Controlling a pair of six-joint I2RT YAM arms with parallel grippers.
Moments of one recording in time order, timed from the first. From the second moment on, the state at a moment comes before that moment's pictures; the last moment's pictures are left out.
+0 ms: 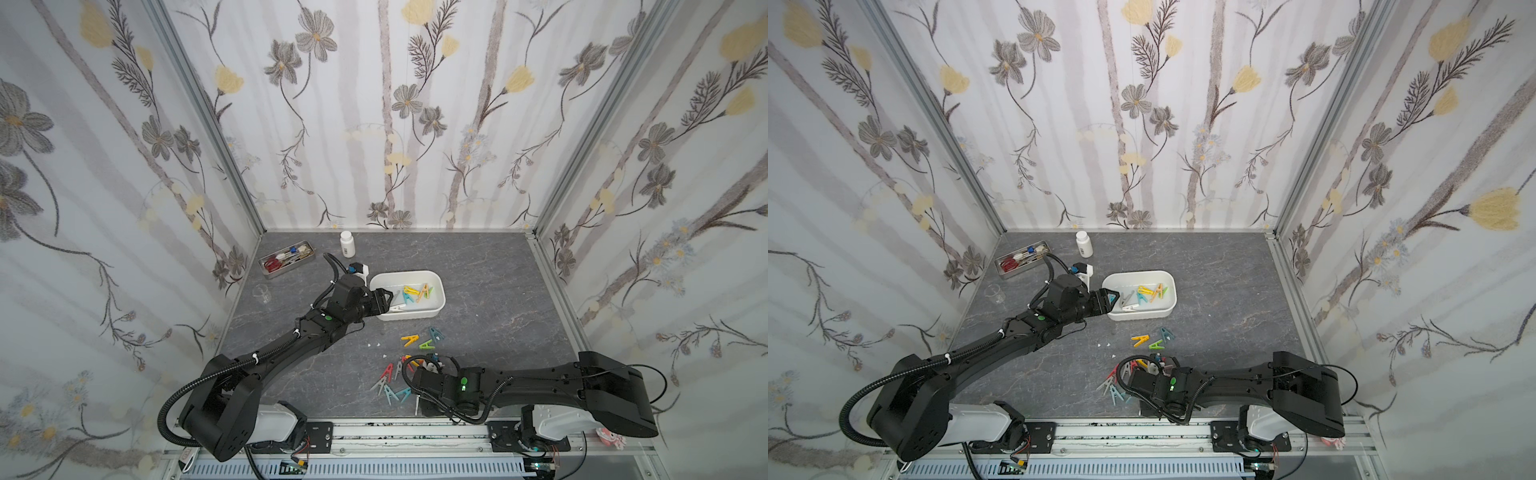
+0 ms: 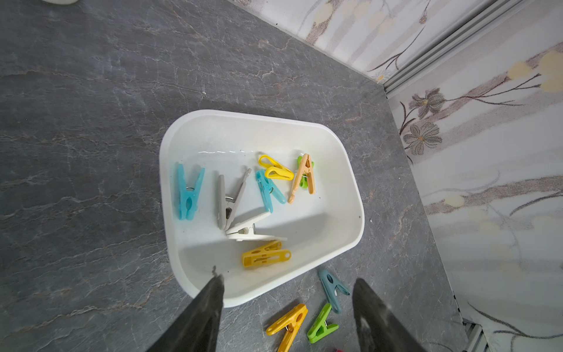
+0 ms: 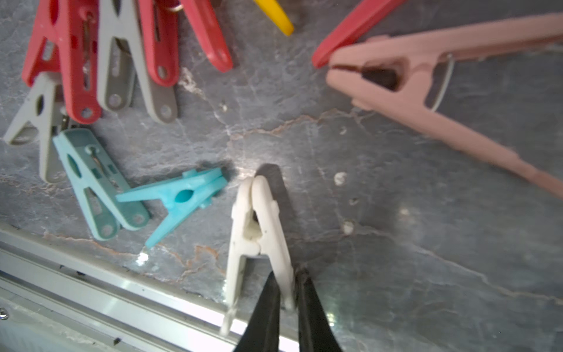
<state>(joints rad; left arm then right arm) -0.57 1.34 0.77 0.02 0.13 -0.69 1.33 1.39 0.64 -0.51 0.07 1.17</state>
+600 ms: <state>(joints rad) -0.56 1.37 0.87 -0.13 0.05 -0.69 1.15 1.17 0.63 -0.55 0.10 0.93</state>
